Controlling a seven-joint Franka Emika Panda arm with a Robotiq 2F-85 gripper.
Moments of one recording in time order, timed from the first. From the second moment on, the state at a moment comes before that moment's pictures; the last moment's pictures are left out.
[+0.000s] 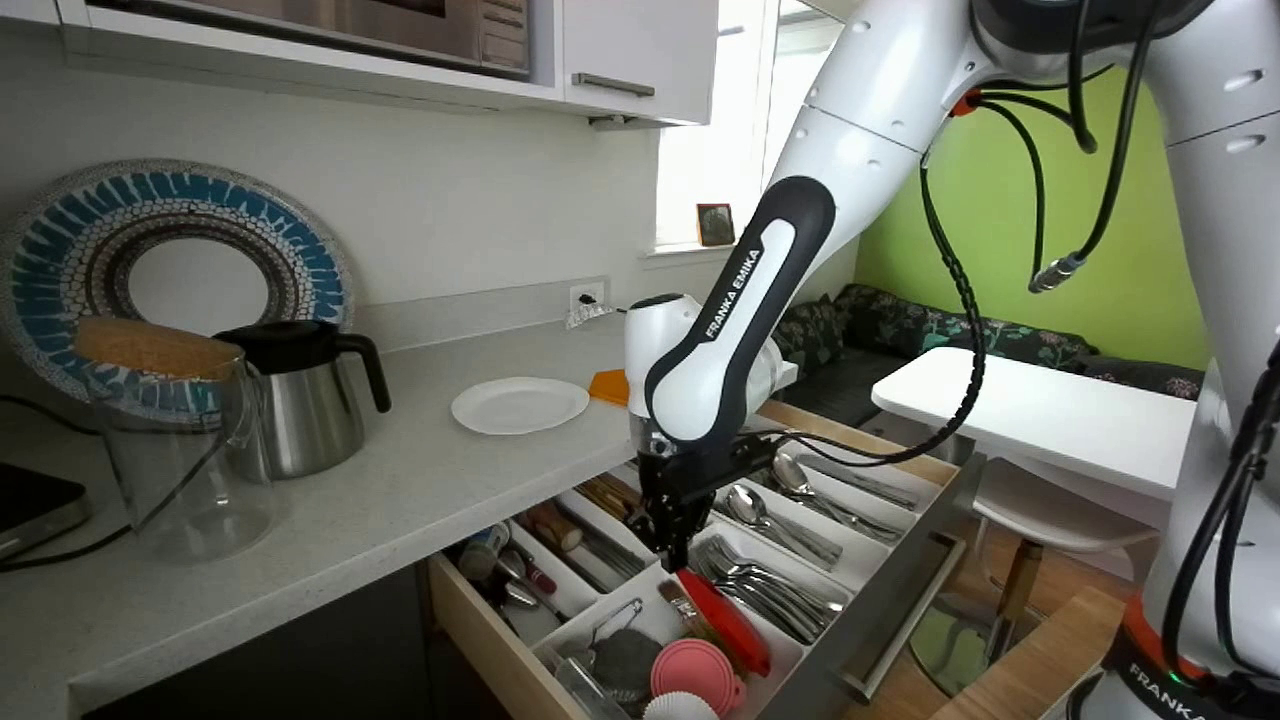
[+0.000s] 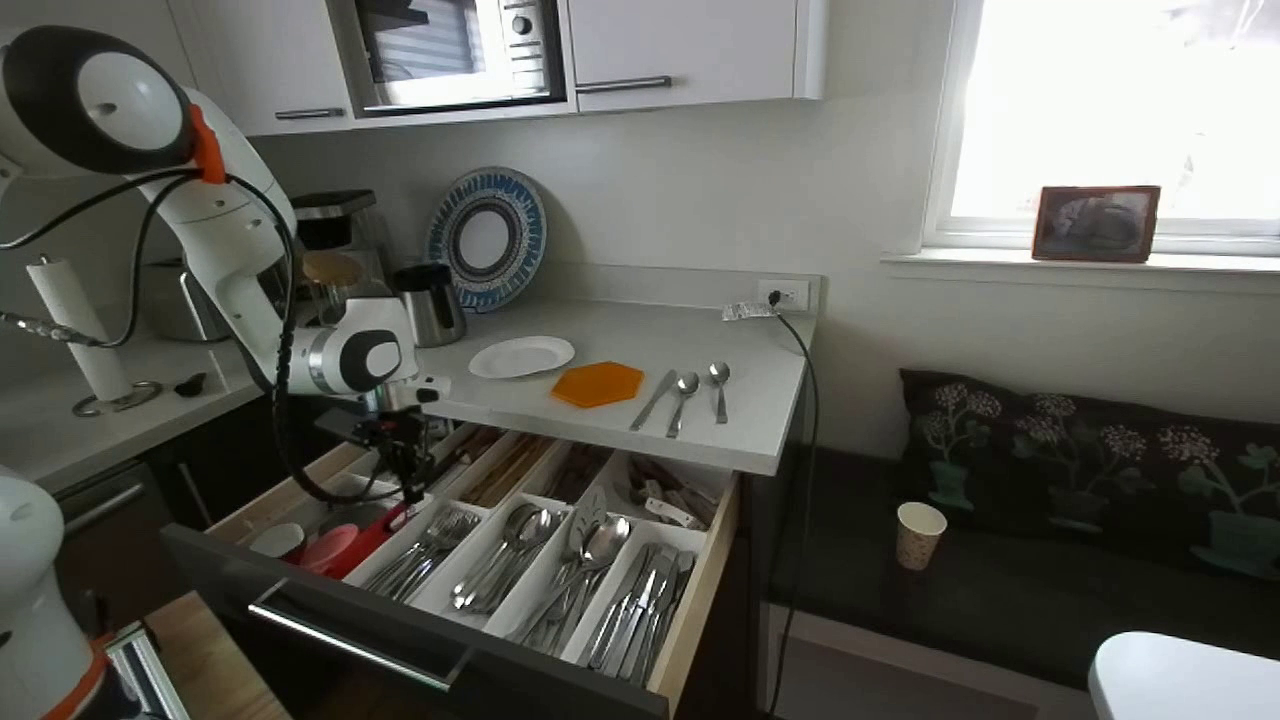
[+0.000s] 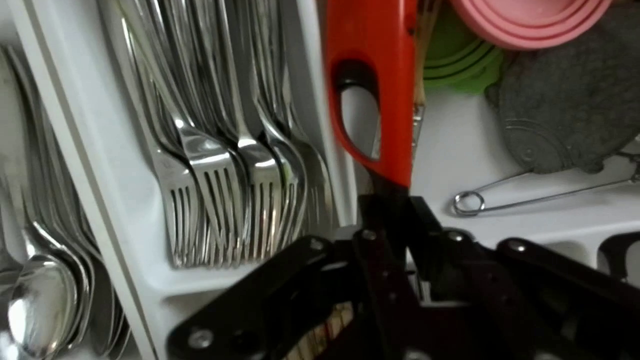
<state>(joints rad) 0.38 0.36 0.05 -2.37 -0.12 2.64 0.44</state>
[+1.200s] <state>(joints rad) 0.33 -0.02 0.11 -2.44 -0.44 2.52 0.70</state>
